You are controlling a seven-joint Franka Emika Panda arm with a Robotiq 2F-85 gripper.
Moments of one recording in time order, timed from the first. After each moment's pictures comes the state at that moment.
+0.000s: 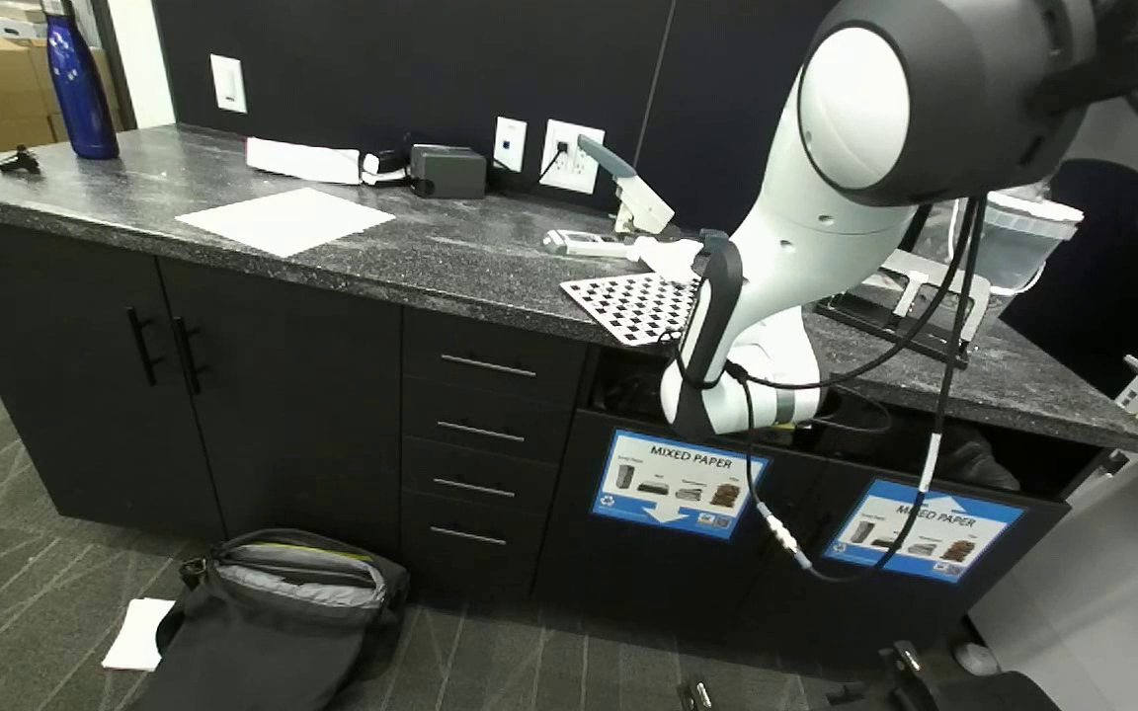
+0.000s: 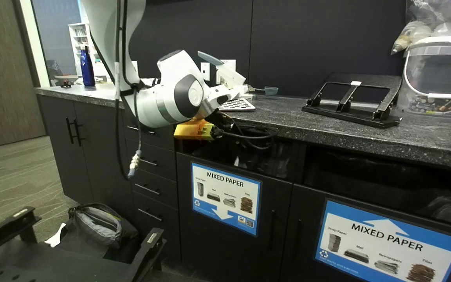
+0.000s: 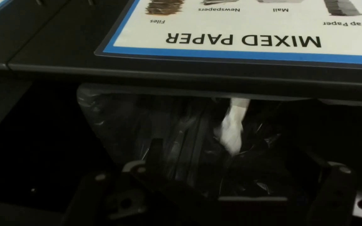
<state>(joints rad) 0.52 0.88 -0.55 -2.09 0.24 3.34 0.28</state>
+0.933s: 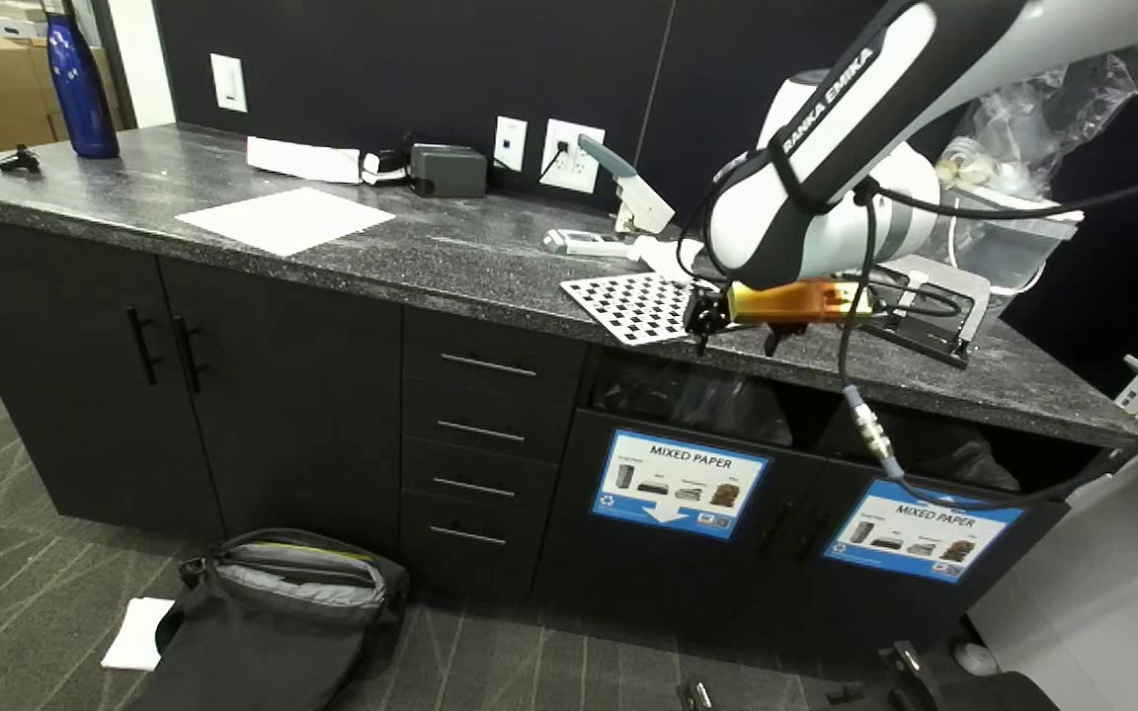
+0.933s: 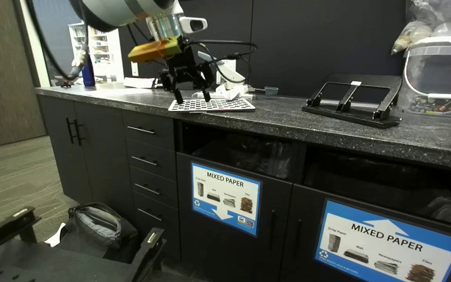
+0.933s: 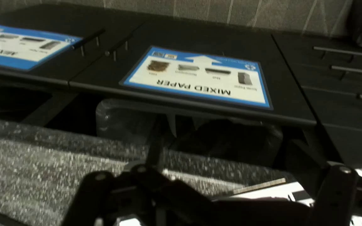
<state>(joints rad) 1.08 0.25 -1.05 -2.37 -0.09 2.76 0.30</state>
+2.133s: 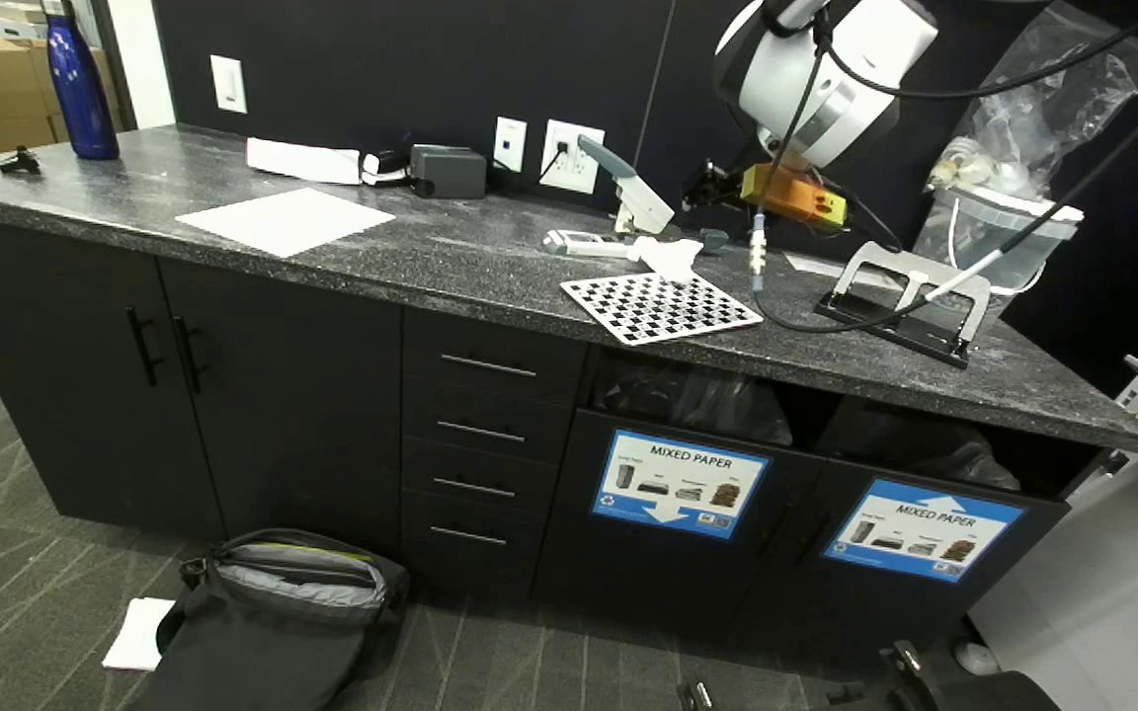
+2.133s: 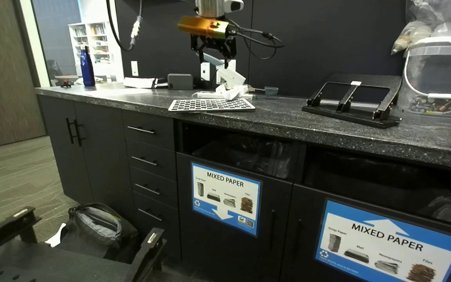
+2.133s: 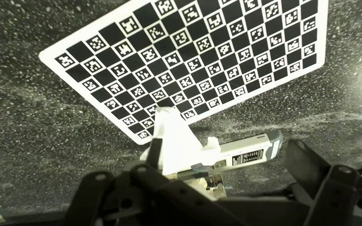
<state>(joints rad) 0.49 0.41 -0.57 -1.86 0.73 2.69 -0.47</state>
